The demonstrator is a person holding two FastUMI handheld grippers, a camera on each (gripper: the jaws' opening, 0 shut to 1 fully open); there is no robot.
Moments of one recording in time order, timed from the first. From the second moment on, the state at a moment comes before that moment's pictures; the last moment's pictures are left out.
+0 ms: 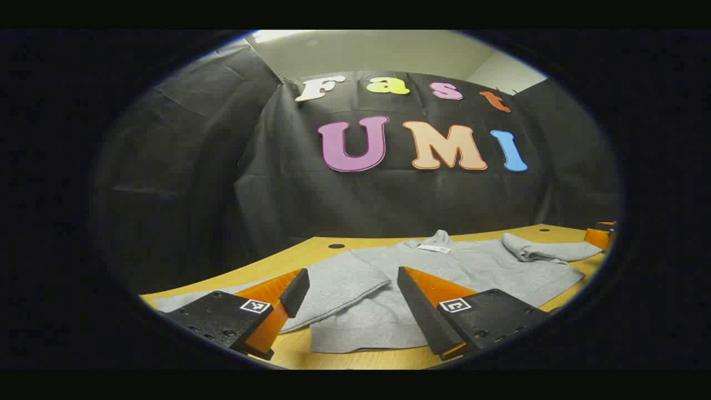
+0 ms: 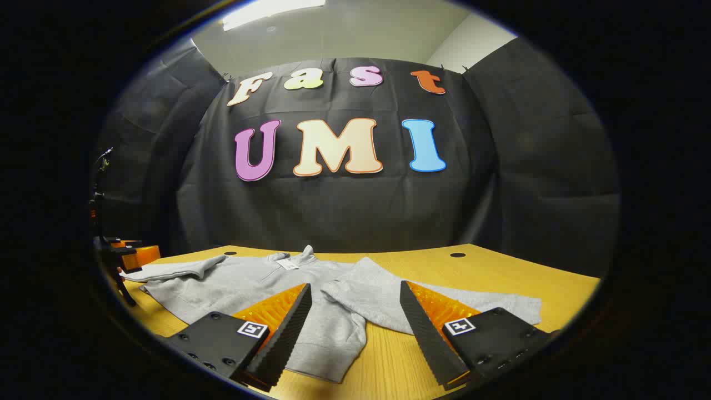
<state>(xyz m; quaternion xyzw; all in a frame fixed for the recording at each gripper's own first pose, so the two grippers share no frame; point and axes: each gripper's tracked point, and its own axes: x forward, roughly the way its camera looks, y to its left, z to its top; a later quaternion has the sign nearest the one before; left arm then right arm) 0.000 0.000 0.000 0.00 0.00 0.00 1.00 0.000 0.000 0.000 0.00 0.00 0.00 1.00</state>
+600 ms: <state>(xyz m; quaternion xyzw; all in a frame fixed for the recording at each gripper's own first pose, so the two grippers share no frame) 0.001 -0.001 0.002 0.00 0.00 0.00 1.00 -0.001 0.000 0.000 0.00 0.00 0.00 1.00</state>
